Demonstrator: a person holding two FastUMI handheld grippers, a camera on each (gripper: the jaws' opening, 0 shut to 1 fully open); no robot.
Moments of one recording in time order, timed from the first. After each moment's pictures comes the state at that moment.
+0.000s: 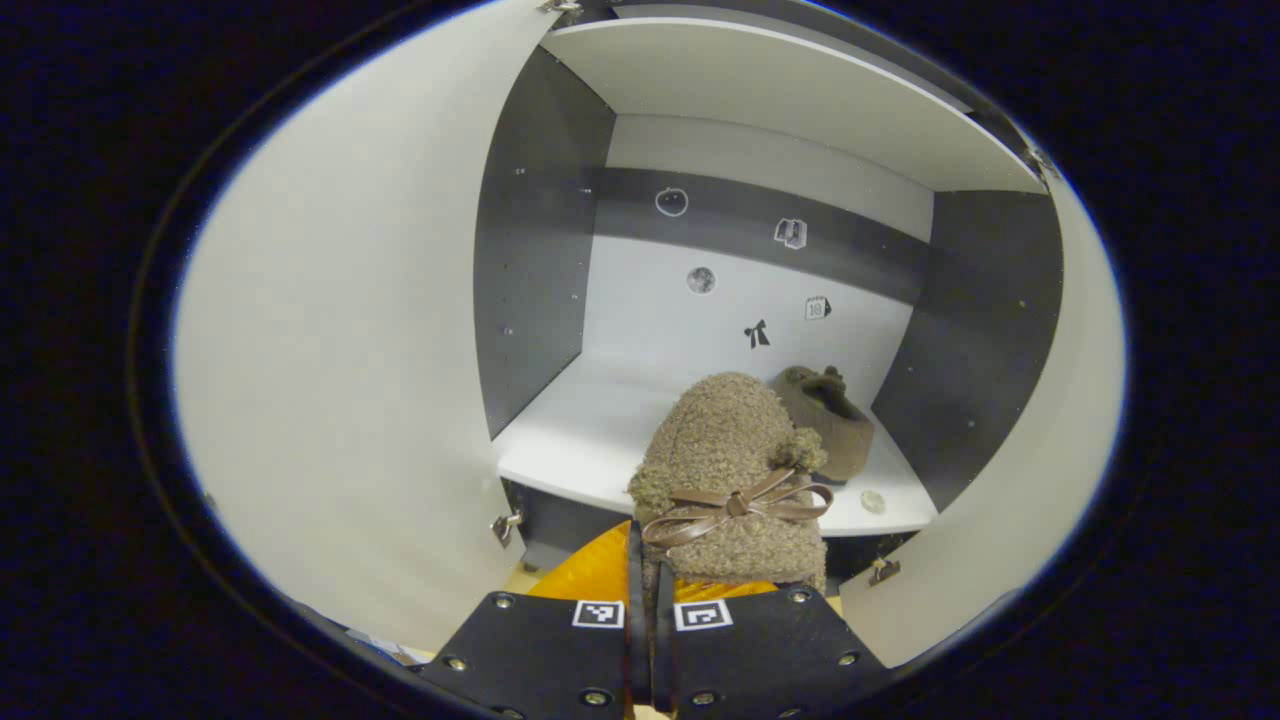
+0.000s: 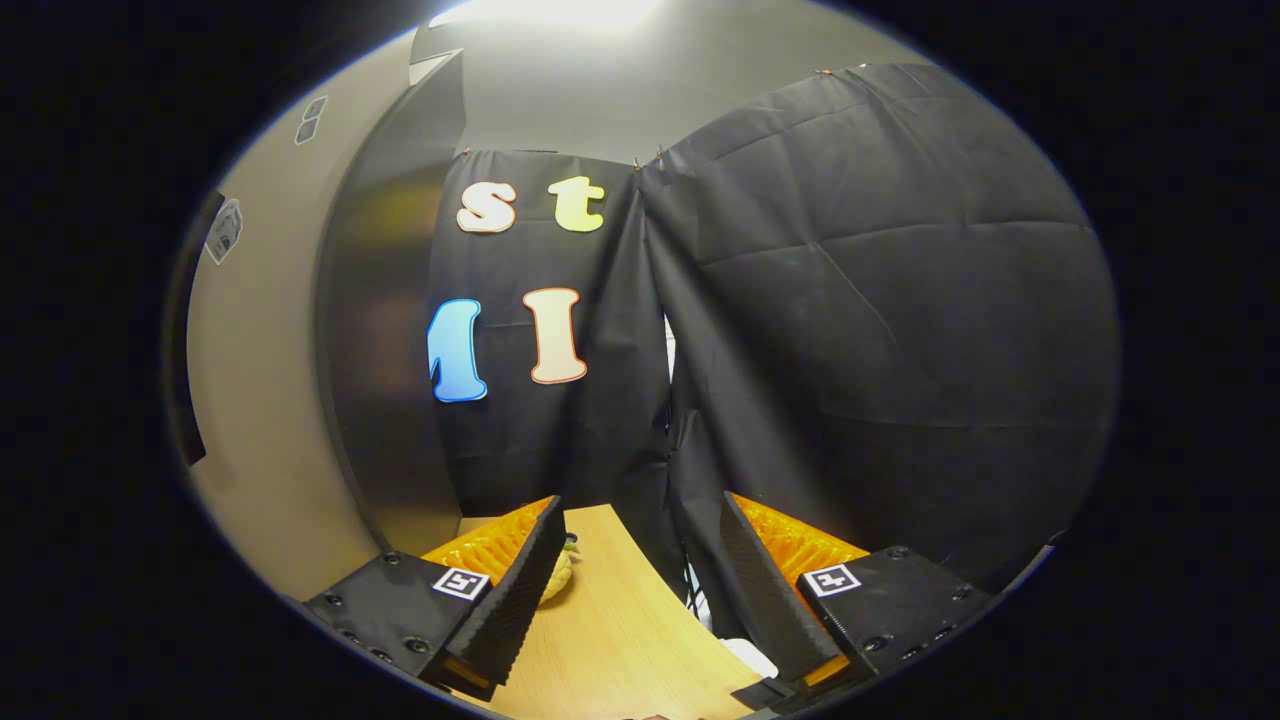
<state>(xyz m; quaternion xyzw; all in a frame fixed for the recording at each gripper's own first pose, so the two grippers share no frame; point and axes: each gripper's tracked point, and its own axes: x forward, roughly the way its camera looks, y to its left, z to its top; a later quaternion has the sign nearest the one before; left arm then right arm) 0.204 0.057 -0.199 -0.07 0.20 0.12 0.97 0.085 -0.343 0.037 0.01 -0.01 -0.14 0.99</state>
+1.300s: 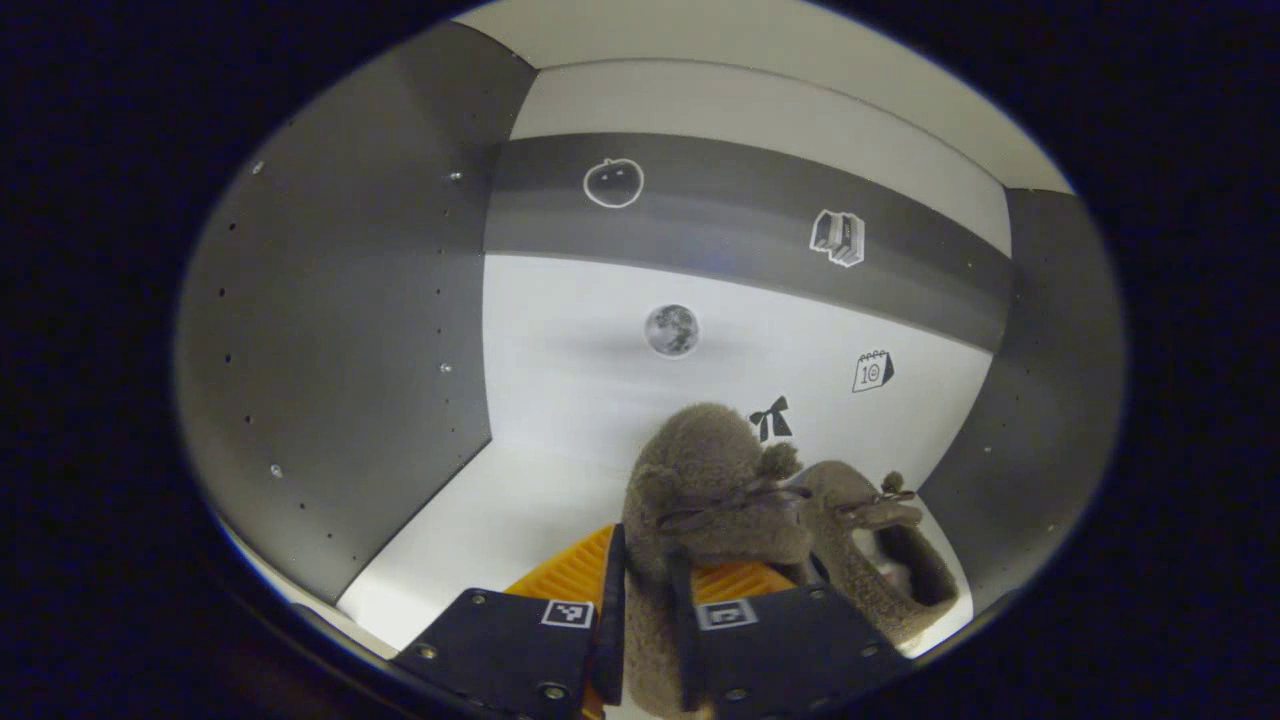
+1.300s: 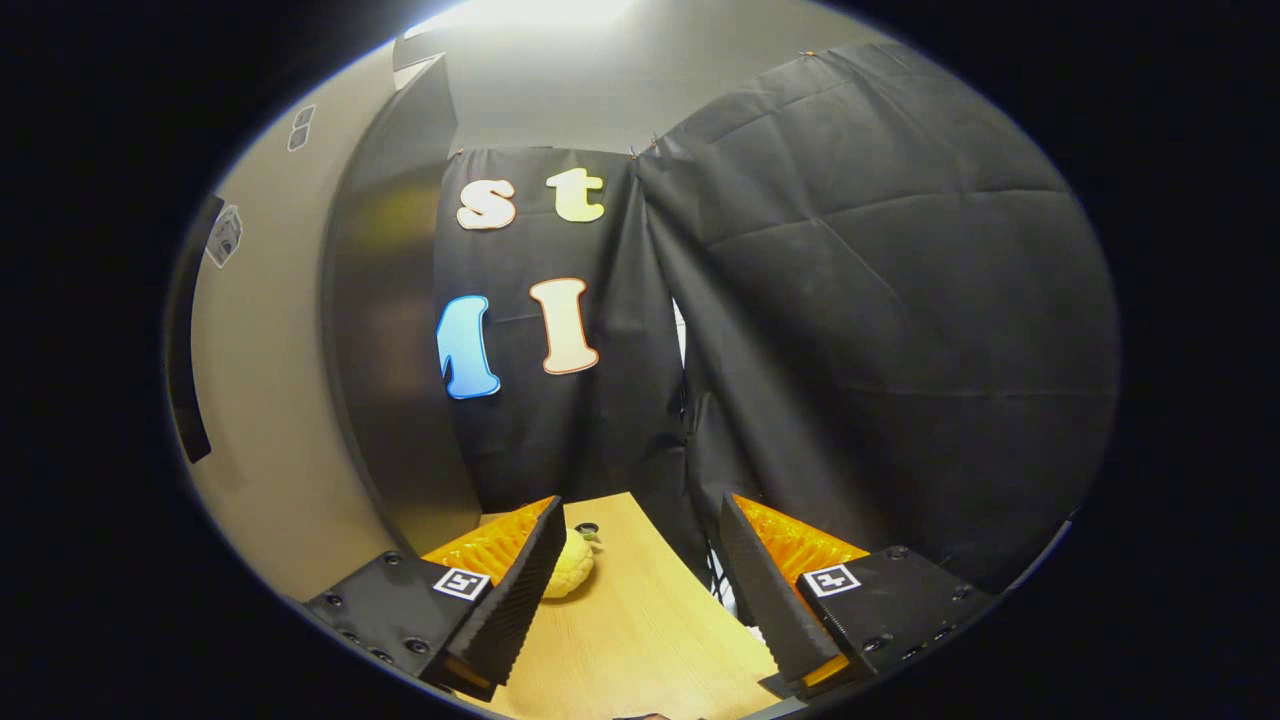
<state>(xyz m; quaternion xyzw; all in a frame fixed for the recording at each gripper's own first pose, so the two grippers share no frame) 0.412 0.065 -0.208 -0.07 0.18 0.10 0.98 0.090 -0.321 0.014 0.05 0.01 -0.12 0.99</state>
